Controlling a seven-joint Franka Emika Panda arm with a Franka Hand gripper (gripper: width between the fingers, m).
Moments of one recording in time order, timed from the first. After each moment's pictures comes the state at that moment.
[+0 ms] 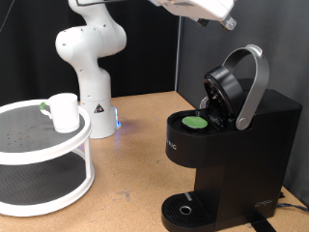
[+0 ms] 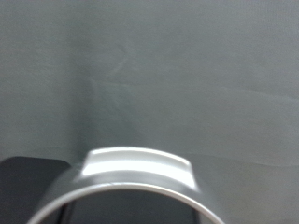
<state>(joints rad) 0.44 -0.22 -0.42 -2.09 0.91 1.86 -1.09</state>
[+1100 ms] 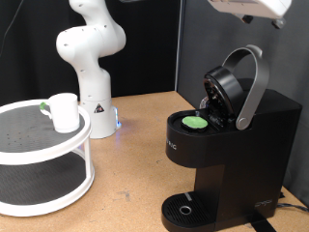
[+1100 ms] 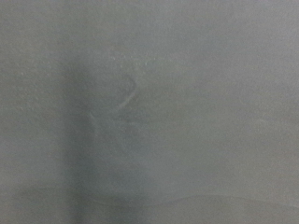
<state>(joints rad) 0.49 -0.17 -0.24 -2.05 0.92 2.01 -0.95</state>
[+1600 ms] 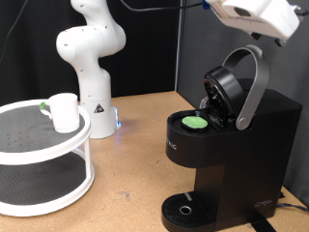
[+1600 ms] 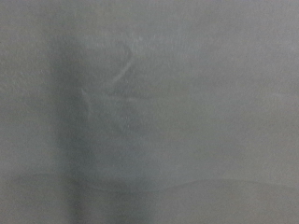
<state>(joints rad) 0.50 -0.11 -0.21 -2.05 0.92 2.05 -0.95</state>
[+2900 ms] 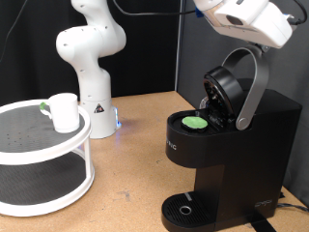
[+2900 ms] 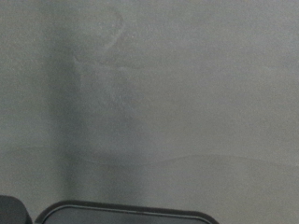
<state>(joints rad) 0.48 -0.09 -0.23 -2.06 0.91 2.05 -1.00</state>
